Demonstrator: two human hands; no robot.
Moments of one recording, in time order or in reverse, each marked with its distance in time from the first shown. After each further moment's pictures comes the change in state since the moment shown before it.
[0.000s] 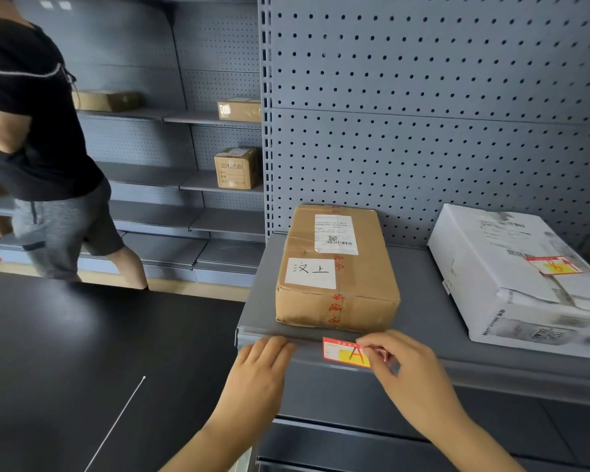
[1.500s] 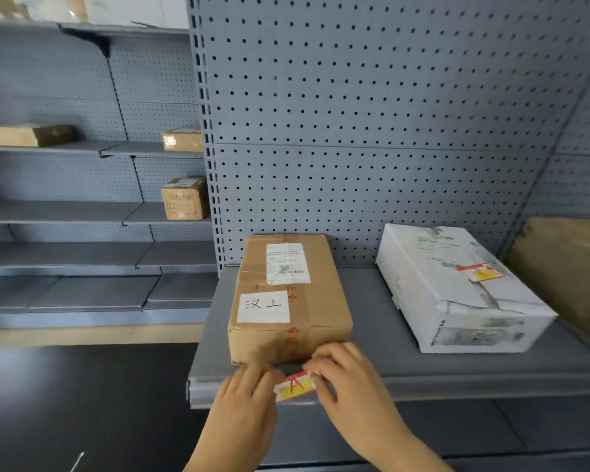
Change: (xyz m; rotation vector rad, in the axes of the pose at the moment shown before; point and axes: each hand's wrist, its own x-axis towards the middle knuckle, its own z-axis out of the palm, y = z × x) left_hand 0.026 0.011 0.004 -0.185 0.197 0.147; right_hand 0.015 -0.015 0.020 -0.232 0.021 -0.188
